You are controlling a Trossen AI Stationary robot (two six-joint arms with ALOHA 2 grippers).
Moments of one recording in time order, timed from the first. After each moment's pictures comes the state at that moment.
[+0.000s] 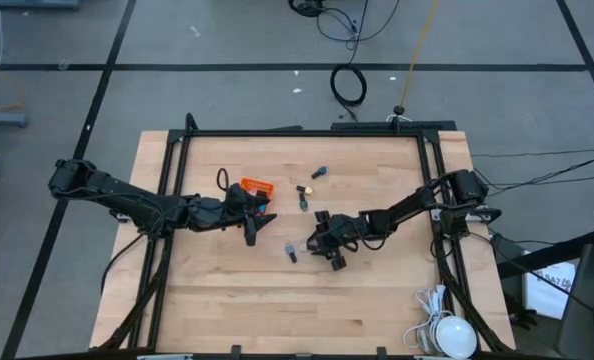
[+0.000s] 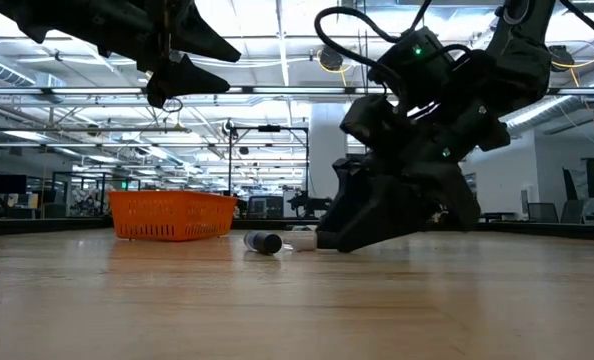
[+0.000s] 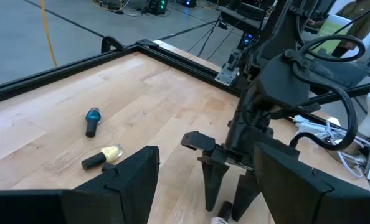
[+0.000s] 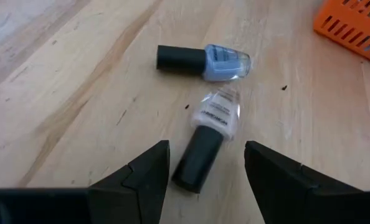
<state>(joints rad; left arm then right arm) -0.19 1.16 0.54 0.37 -0.45 -0.43 0.10 1.87 0.71 0.53 -0.08 -0.26</state>
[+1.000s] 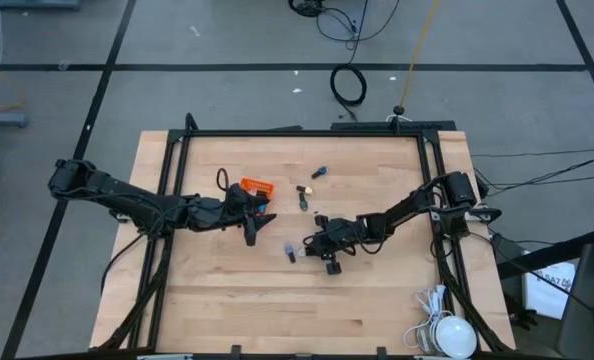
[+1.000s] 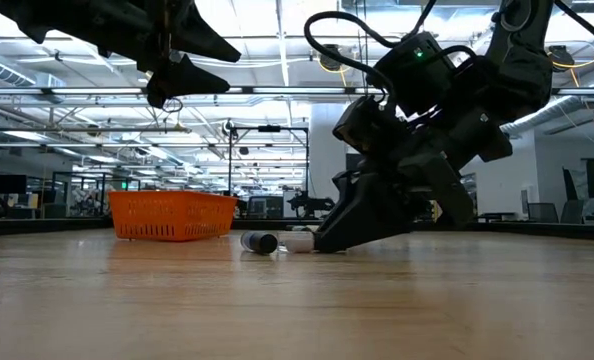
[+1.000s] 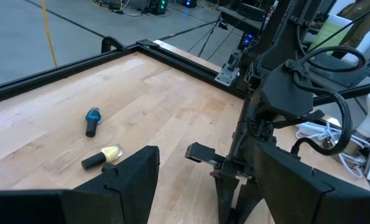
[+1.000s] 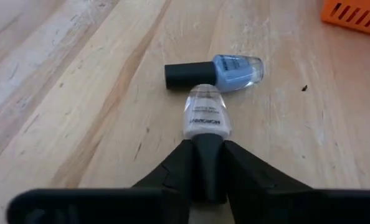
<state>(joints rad) -0.19 1.16 0.54 0.37 -0.45 -0.43 0.12 1.94 0.72 0.54 -0.03 -0.12</state>
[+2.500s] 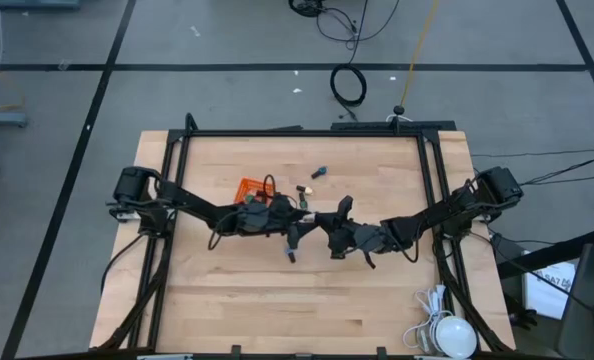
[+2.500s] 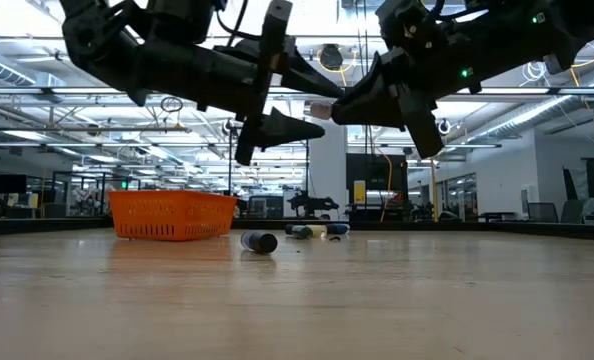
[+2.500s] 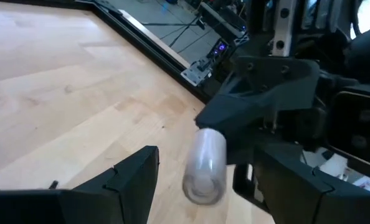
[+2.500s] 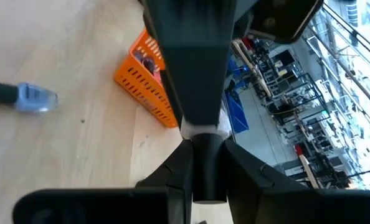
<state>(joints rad) -0.11 1.78 0.76 0.86 -0.25 -0.67 0.30 1.59 0.66 0.62 0.73 -0.69</state>
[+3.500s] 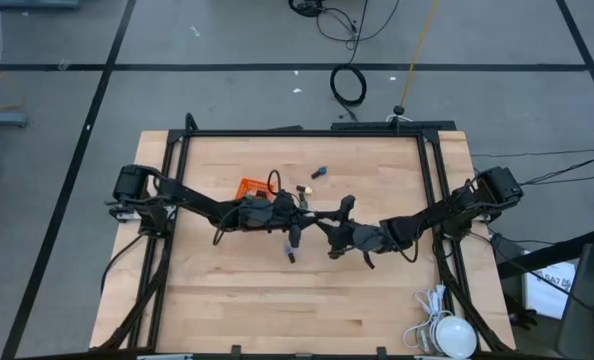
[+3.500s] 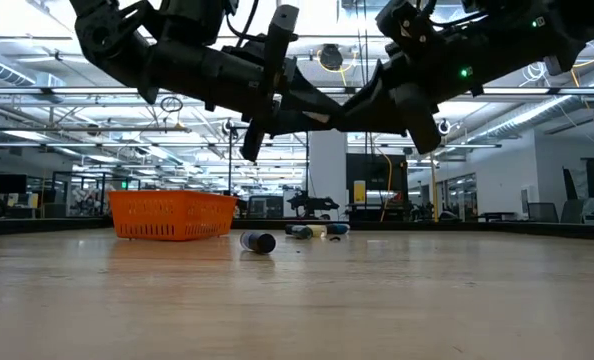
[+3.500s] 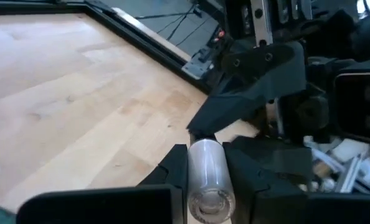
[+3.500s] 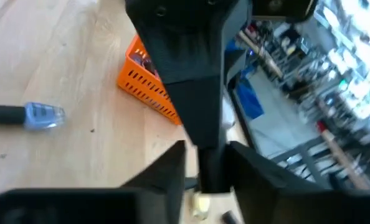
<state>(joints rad) -0.07 1.77 0.79 0.78 -0.19 -0.57 0.30 1.59 0.66 0.57 0.73 -0.48</state>
